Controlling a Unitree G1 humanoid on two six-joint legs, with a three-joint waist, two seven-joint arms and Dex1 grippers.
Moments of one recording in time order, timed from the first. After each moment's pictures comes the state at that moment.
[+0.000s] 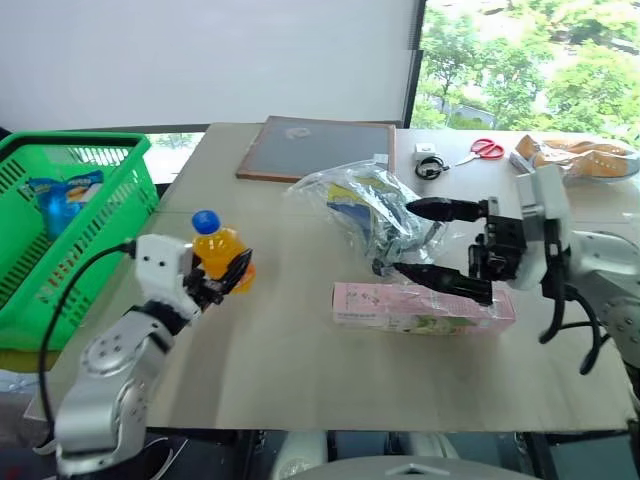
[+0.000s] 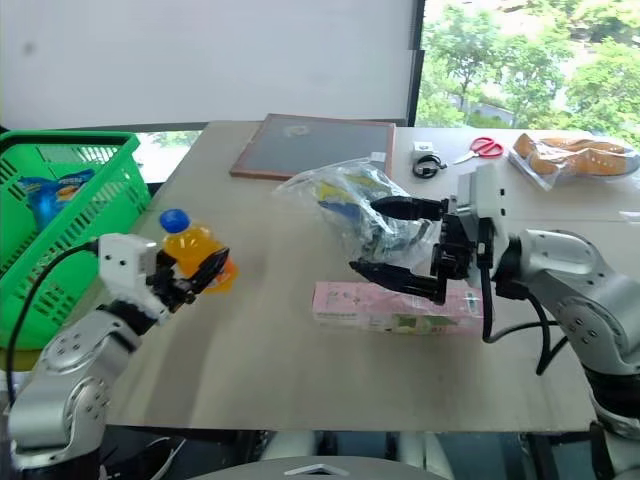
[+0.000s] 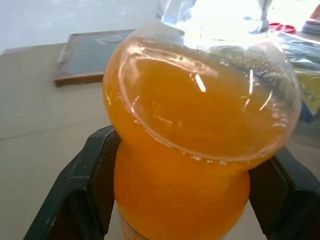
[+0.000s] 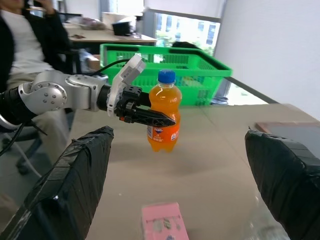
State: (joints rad) left arm 0.14 0.47 0.40 -0.56 -0.46 0.55 -0.43; right arm -0.39 -0.72 -0.01 -0.53 0.91 0.58 0.87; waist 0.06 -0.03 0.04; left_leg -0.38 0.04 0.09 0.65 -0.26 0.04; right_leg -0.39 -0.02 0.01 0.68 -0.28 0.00
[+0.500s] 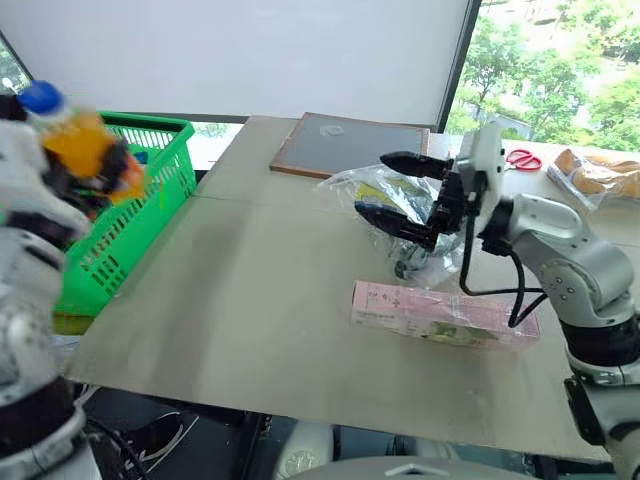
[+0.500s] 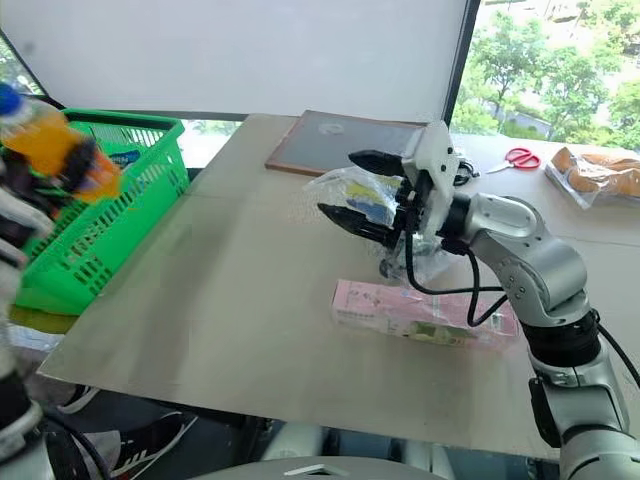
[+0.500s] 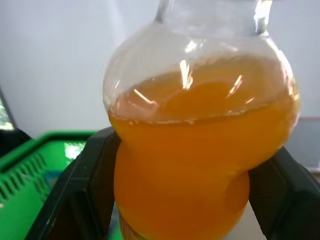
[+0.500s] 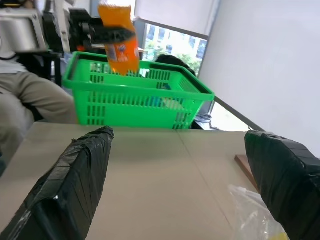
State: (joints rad) left arm -0.34 0.83 0.66 -0.20 -0.49 0.63 -0.28; right arm -0.63 -0.49 0.10 -0.39 0.65 0.61 0.67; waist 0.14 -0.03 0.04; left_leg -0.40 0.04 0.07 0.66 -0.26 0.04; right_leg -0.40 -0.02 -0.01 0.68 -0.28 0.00
